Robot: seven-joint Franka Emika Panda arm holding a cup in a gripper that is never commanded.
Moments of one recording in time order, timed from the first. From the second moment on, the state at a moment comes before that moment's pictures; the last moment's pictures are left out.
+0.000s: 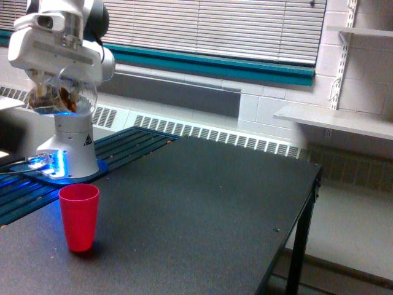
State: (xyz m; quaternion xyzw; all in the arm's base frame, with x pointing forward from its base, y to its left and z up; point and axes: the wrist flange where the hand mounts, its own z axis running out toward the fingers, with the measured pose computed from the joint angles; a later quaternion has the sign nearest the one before) arm 0.214 -0.252 0.416 0.87 -0.44 0.18 0.11
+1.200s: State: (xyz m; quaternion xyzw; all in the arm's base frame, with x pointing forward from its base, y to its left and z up) arm 0.189 -0.264 0.387 0.87 -0.45 0.14 0.15
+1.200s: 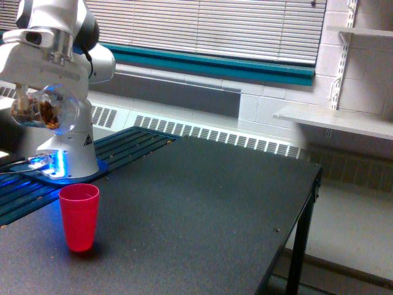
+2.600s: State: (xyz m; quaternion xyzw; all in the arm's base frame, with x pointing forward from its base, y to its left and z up) arm 0.205 -0.263 0.362 0.88 -0.41 0.10 0.19
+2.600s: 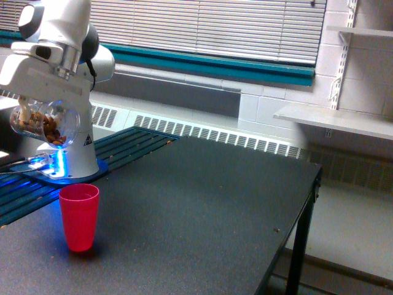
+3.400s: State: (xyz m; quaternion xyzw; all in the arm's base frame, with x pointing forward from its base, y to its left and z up) arm 0.207 -0.264 0.357 0.88 -0.41 0.09 0.21
